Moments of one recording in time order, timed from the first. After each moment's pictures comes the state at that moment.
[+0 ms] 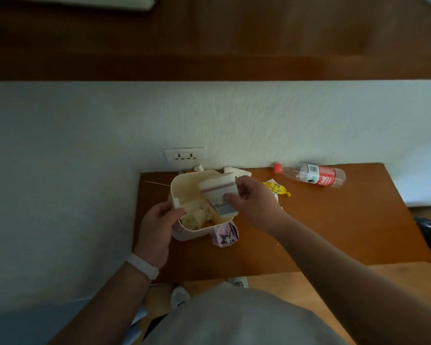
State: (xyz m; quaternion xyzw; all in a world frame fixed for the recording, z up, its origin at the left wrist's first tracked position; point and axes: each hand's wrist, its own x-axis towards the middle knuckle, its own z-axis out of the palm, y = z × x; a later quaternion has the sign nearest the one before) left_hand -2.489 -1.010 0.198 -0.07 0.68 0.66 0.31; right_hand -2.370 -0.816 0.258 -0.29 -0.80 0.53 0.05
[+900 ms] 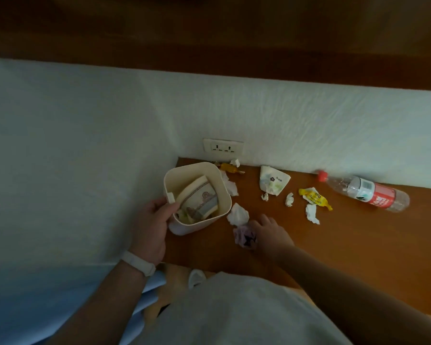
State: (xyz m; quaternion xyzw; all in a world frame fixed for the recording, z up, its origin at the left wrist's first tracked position) left_hand -2.491 -1.061 0.210 -0.12 0.67 0.70 0.22; right_hand -2.360 -0.816 0.108 -0.13 -0.95 0.16 -0.23
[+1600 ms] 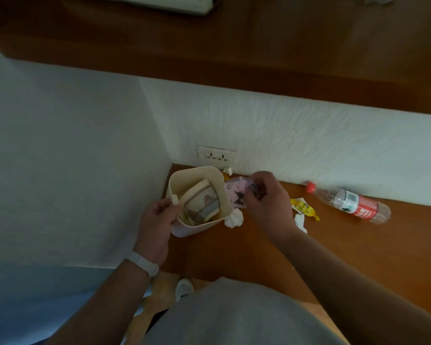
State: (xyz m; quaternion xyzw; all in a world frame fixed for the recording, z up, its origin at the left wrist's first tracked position) left_hand -2.489 -1.040 0.203 -0.14 0.66 0.70 0.23; right_hand -2.399 -0.818 0.247 -0.23 -0.85 0.45 0.17
